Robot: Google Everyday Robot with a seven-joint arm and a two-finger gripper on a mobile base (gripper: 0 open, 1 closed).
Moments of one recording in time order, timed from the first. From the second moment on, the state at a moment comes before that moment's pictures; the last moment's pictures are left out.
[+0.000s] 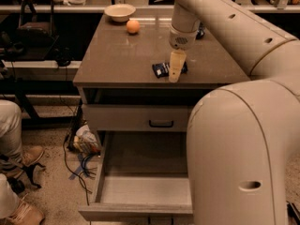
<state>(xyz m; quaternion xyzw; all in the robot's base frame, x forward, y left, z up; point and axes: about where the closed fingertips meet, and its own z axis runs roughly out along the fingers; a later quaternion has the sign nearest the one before) 0.720 -0.099 0.823 -0.63 0.77 -0.02 0.09</state>
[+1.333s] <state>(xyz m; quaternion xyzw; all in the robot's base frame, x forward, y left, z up) 0.708 -0.096 0.840 -0.64 0.76 -0.01 0.11</state>
